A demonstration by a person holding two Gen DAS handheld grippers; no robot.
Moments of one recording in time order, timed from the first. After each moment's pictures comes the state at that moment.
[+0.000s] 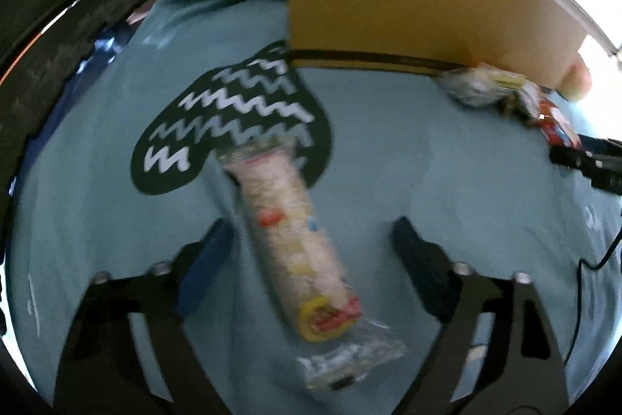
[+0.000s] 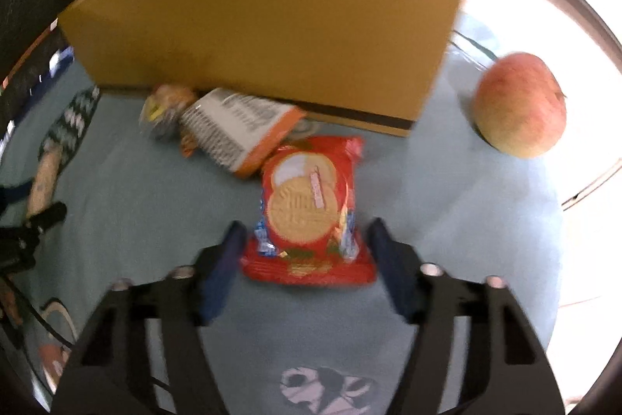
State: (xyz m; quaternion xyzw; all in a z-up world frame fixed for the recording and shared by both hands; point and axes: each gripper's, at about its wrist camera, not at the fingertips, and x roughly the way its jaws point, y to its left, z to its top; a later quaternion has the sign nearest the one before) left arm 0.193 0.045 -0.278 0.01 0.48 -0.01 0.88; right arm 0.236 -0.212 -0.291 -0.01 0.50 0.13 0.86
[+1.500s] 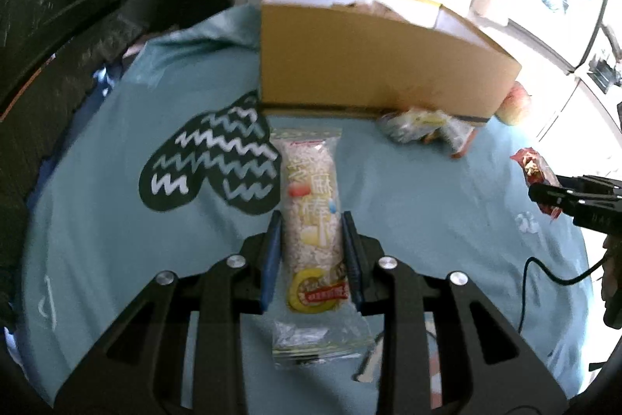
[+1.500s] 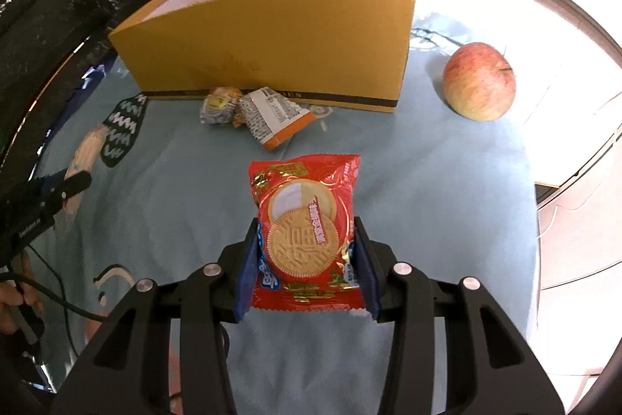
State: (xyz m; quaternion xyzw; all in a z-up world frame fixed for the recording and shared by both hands) left arm 0.156 0.039 -0.224 -0.02 0.42 -0.07 0.90; right arm 0.175 -0.232 -0.224 0.00 0.49 0.12 0.87
